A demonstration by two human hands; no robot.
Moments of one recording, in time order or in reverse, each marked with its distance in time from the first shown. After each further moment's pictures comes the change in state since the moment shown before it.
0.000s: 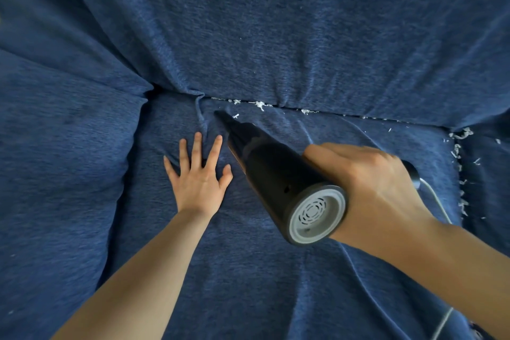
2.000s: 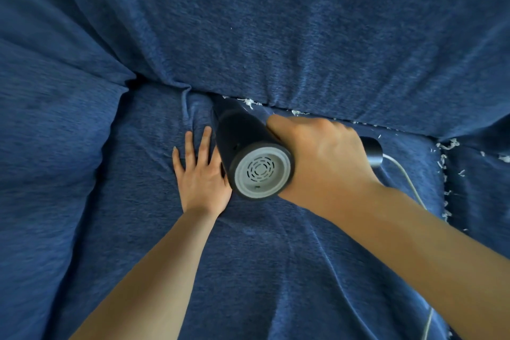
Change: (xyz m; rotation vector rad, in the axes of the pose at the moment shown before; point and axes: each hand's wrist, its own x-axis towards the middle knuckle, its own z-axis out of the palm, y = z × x) left_hand 0.007 0.037 0.034 -0.217 0.340 0.032; right_hand 0.044 0.005 0.021 -0.207 -0.076 0.035
